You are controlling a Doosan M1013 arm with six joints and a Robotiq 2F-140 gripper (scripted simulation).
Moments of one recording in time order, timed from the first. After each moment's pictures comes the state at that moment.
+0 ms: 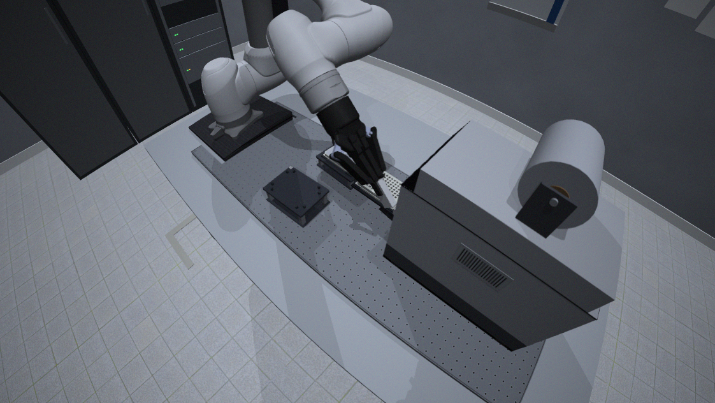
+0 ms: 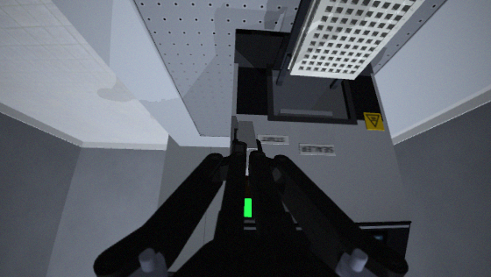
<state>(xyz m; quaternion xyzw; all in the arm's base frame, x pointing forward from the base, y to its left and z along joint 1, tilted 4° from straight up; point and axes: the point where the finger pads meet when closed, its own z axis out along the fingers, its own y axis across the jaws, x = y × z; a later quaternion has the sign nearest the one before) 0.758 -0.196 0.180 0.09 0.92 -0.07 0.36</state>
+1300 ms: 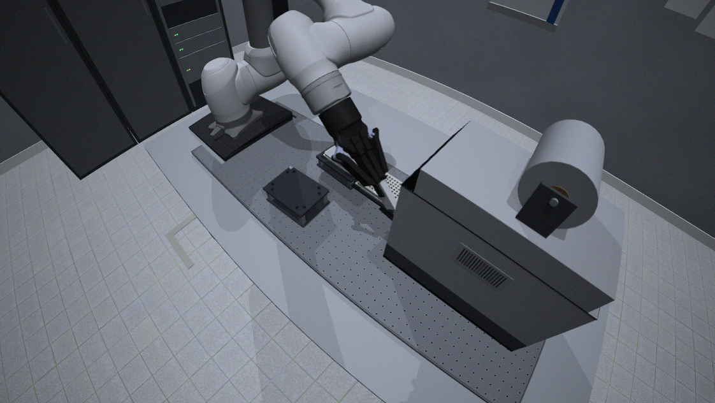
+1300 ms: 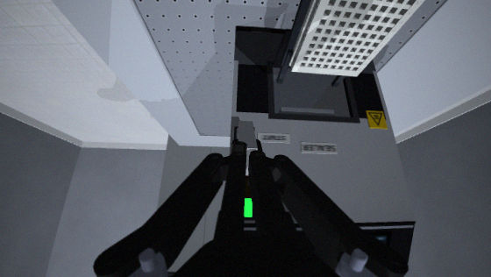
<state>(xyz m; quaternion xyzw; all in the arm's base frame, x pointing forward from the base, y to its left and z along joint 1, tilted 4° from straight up) 0.764 -0.197 0.180 0.09 0.92 -0.07 0.36</state>
